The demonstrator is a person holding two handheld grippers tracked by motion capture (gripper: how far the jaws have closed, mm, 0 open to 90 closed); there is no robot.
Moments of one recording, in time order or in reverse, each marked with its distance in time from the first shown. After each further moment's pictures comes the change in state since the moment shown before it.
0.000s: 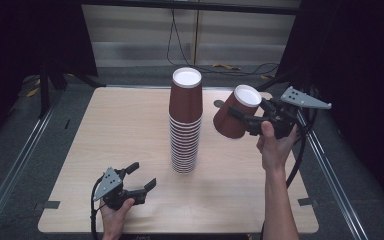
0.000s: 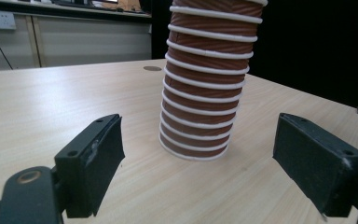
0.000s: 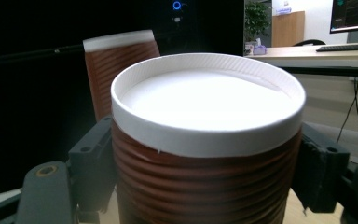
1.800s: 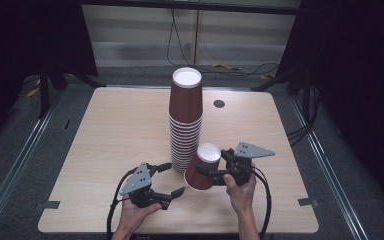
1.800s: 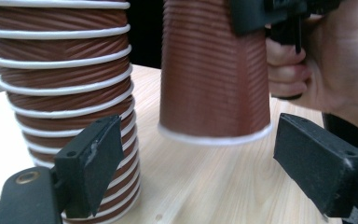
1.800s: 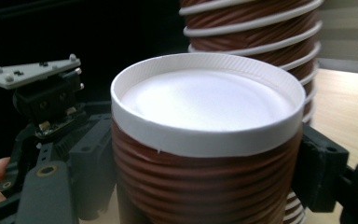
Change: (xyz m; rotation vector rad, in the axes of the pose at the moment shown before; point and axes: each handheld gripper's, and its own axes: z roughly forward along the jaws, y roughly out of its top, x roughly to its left) left arm -0.048 0.033 0.046 0.052 -0.305 0.121; right arm 0.044 -0.140 0.029 0.165 0.170 0.076
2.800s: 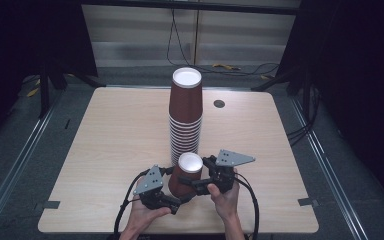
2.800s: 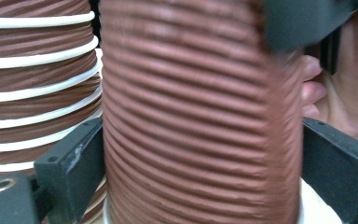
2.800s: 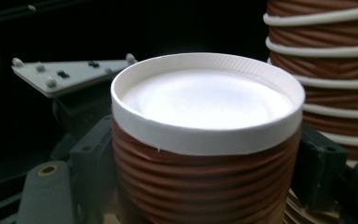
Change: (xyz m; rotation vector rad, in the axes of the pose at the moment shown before) left arm -0.005 -0.012 0.023 0.044 -0.039 -0.018; right arm 0.021 -0.018 0.034 -0.004 0.121 -0.022
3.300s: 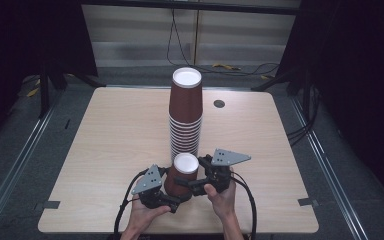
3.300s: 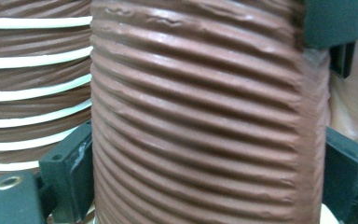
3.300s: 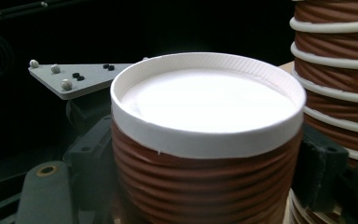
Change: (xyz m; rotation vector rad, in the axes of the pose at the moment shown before) left arm 0.001 -0.001 -0.001 -0.021 -0.006 -0.010; right arm 0.003 0.004 0.008 0.011 0.039 -0.019
